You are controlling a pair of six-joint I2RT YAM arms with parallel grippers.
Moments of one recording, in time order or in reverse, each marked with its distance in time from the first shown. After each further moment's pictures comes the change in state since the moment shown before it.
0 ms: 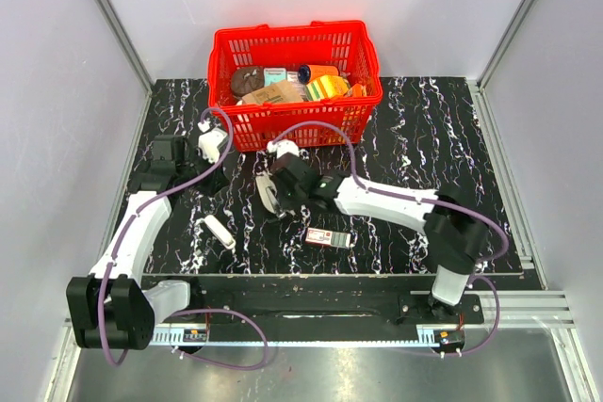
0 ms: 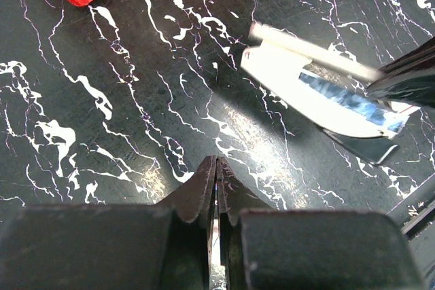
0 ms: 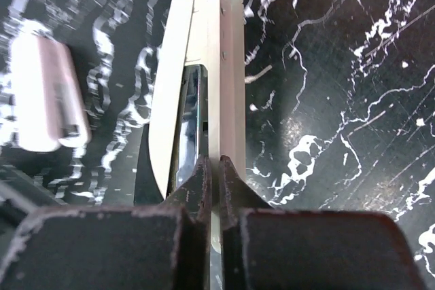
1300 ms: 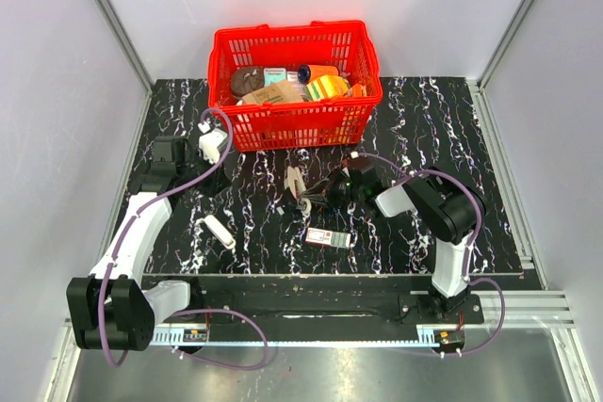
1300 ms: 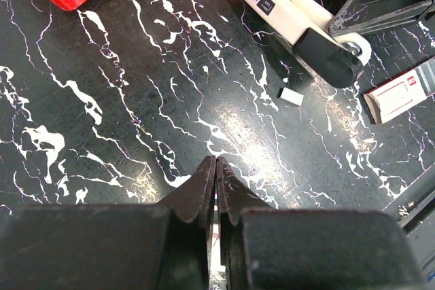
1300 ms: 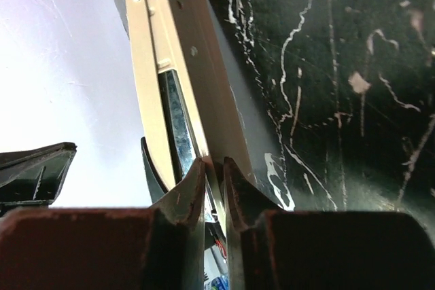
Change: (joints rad) left arm 0.000 -0.007 -0.018 0.019 0.030 -0.014; right arm -0.454 0.097 -0.600 1.026 -0.693 0.900
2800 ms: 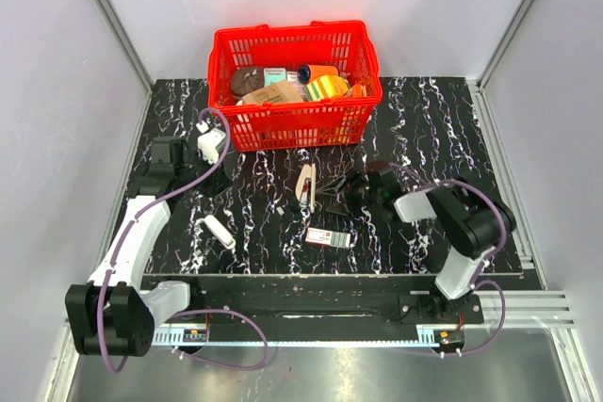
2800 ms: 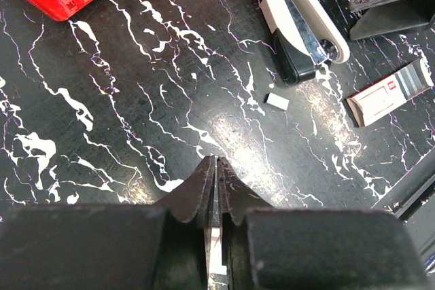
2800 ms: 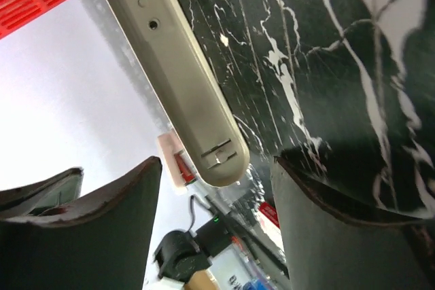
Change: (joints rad) left arm 0.000 -0.032 -0.004 0.000 0.035 -0.023; right arm -0.096 -0.129 -0.145 -0.075 -0.001 0.096
